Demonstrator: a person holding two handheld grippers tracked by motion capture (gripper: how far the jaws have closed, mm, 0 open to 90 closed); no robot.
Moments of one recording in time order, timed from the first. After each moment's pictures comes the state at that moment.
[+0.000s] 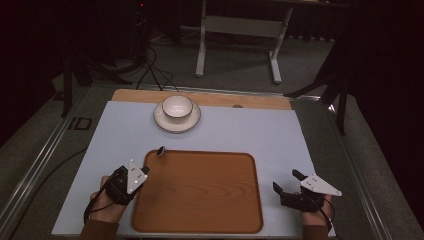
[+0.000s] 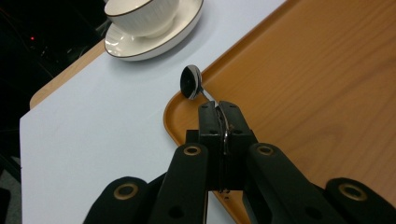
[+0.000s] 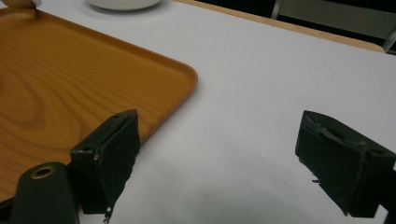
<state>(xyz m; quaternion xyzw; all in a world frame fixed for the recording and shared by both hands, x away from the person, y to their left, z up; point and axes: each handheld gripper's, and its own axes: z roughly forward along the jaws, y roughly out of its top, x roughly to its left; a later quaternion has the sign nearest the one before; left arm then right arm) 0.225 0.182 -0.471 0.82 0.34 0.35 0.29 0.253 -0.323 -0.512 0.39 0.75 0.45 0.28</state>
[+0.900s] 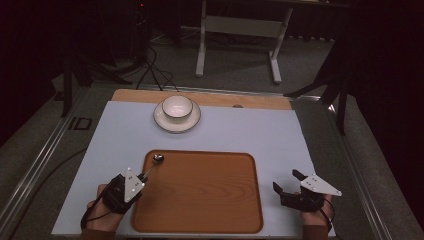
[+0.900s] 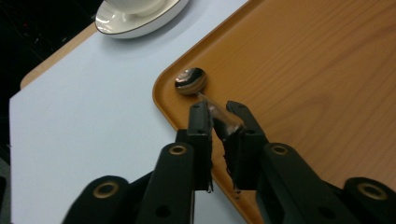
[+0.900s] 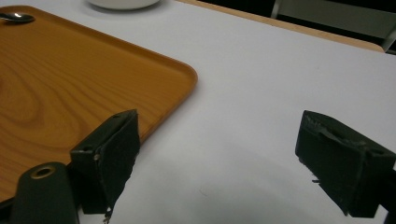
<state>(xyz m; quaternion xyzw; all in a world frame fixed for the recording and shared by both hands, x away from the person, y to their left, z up) 0.210 0.187 -0.485 0.83 0.35 0.33 0.29 0.253 -0.323 -0.512 0.39 0.75 0.45 0.28</state>
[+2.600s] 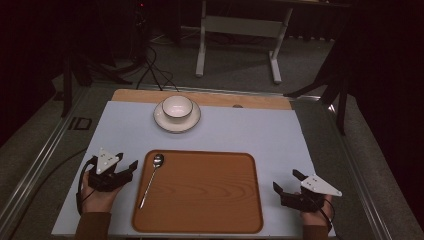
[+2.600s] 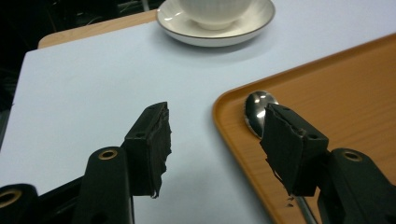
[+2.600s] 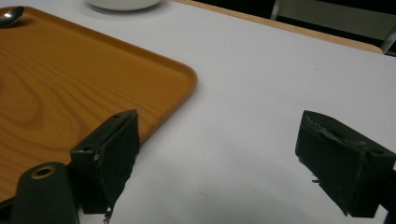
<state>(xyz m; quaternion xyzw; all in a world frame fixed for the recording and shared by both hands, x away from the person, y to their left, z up) 0.256 0.244 -0.490 0.72 0.48 0.30 0.39 0.252 -0.323 -0.512 0.39 0.75 0.45 0.28</state>
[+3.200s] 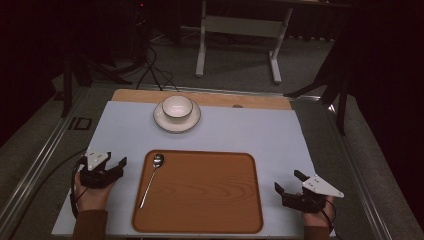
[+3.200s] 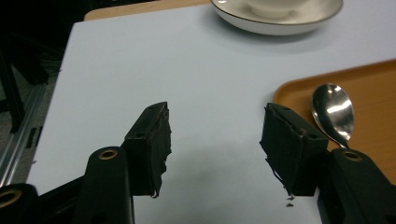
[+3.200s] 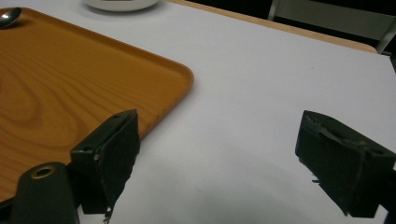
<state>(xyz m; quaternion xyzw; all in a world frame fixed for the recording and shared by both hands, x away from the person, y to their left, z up) 0.266 0.271 -0.508 0.68 0.54 0.32 0.37 0.250 -0.327 -0.512 0.39 0.75 0.45 0.28</state>
